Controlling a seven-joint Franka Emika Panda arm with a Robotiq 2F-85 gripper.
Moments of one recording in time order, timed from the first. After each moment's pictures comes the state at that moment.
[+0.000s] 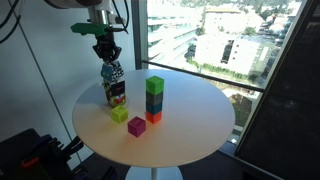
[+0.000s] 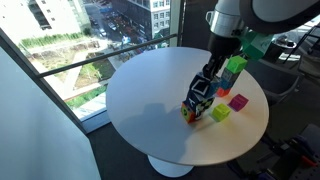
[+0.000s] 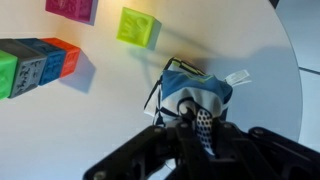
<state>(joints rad) 0.09 0.01 0.10 -2.25 -0.01 2.24 -0.06</state>
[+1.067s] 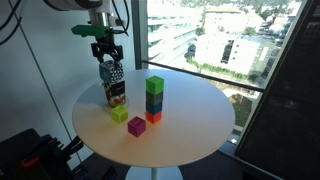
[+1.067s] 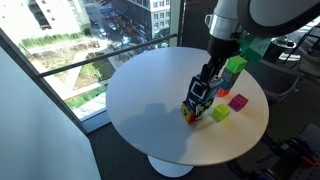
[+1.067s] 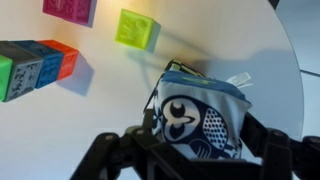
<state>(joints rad) 0.09 0.02 0.10 -2.25 -0.01 2.25 -0.06</state>
